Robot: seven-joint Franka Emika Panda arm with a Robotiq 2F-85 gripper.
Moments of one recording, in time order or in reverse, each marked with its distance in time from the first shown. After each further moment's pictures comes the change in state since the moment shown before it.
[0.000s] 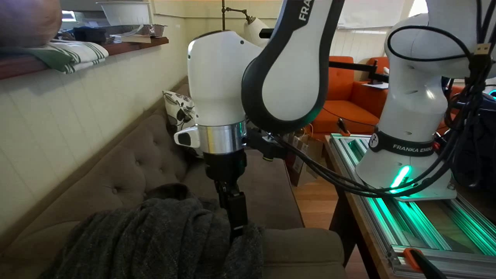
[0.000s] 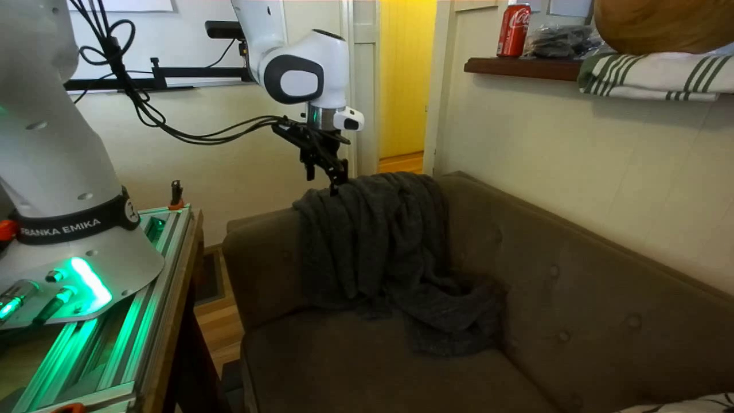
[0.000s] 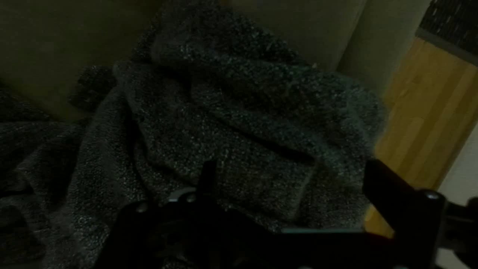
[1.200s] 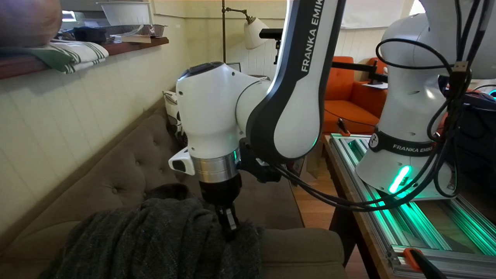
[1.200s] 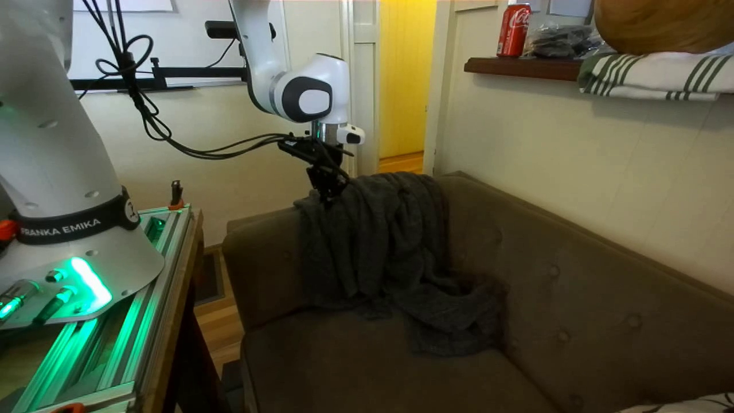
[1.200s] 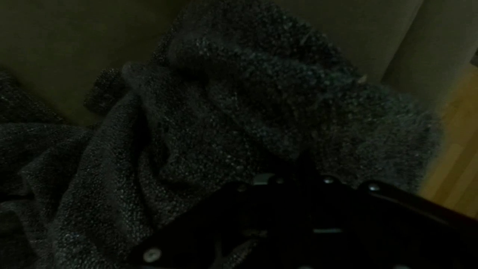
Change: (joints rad) arm 0.127 0.141 -0.126 0.083 -0.260 0.021 0.211
